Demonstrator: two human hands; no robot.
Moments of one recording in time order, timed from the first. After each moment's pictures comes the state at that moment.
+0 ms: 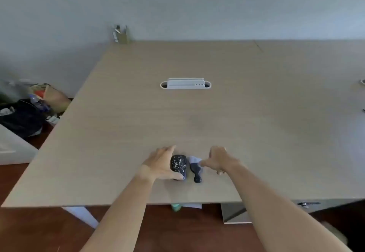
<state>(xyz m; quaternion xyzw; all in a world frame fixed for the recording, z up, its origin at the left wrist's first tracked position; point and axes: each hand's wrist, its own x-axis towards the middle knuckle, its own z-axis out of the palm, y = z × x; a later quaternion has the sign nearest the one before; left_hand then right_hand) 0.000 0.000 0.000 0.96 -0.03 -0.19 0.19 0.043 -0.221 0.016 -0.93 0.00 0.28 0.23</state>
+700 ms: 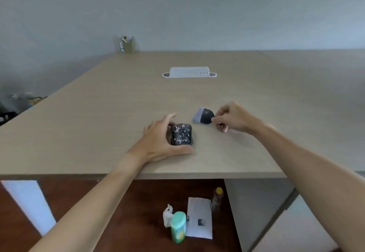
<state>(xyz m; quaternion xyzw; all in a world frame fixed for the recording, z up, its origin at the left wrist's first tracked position) -0.016 0.005 -0.111 0.95 -0.10 0.07 0.30 0.071 -0.243 -0.074 -0.91 -0.13 0.06 0.40</state>
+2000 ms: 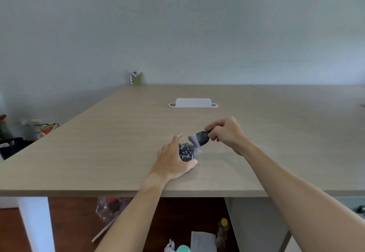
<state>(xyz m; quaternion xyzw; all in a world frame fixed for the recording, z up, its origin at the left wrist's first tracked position) -0.021 -0.010 -0.116 0.93 -0.02 0.15 0.34 0.024 -0.196 -0.040 -0.84 -0.10 -0.06 0.54</state>
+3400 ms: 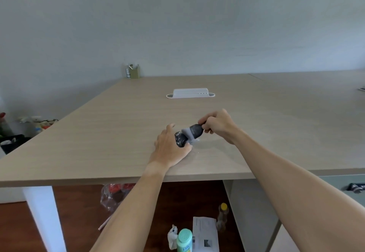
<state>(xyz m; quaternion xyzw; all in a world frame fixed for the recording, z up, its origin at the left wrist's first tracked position) -0.025 -0.015 -0.117 0.92 0.04 0.16 0.34 0.016 -0.188 -0.047 -0.84 -0.09 -0.02 0.54</state>
